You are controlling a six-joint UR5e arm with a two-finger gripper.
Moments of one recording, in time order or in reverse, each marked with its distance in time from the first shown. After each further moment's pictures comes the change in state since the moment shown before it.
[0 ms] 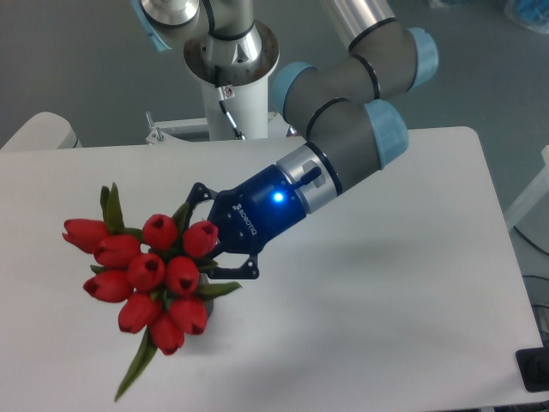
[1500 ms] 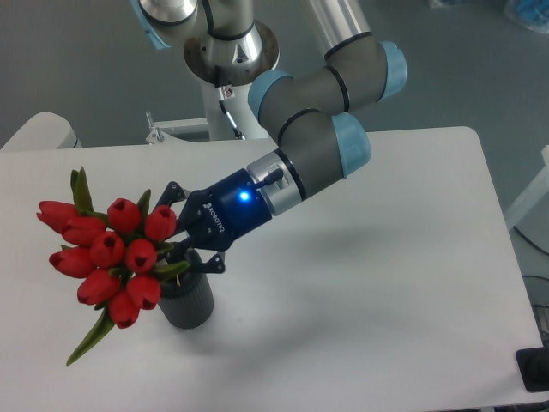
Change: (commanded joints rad) arm -0.040 -0.018 -0.064 0.064 0.008 0.081
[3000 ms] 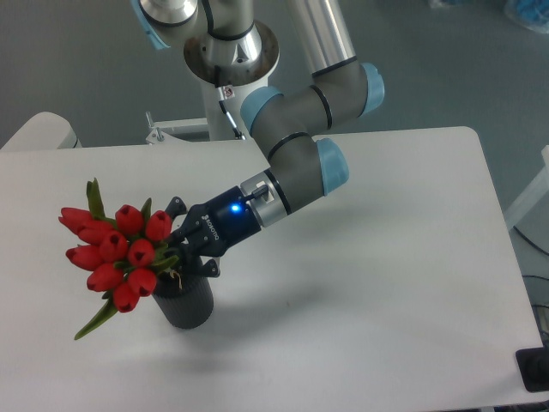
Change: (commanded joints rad) arm 0.005 -0.035 -0.154 0.000 0.008 0.302
